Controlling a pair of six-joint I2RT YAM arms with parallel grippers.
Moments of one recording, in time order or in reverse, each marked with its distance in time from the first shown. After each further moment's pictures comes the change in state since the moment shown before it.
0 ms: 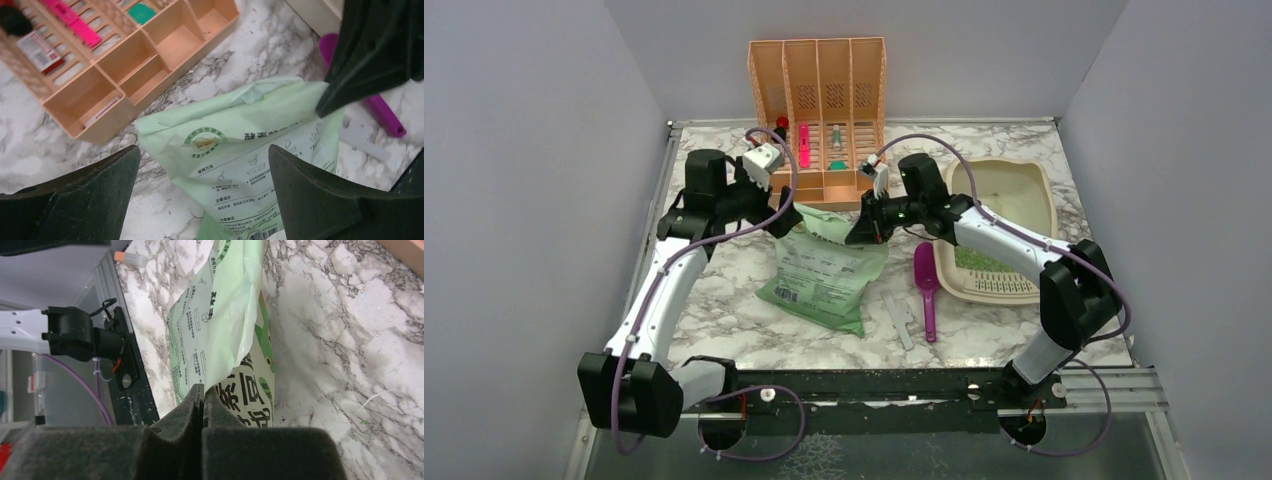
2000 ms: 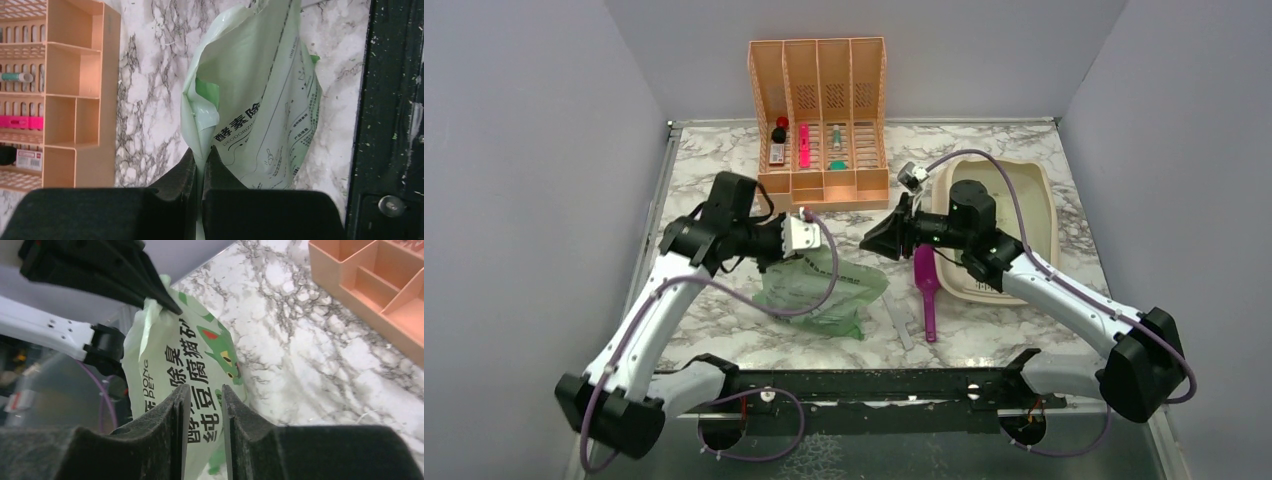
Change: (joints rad) left arm -0.227 0.007 0.148 -0.566 0.163 0.884; right arm 0.015 -0.422 -0.335 0.317 0.076 0.010
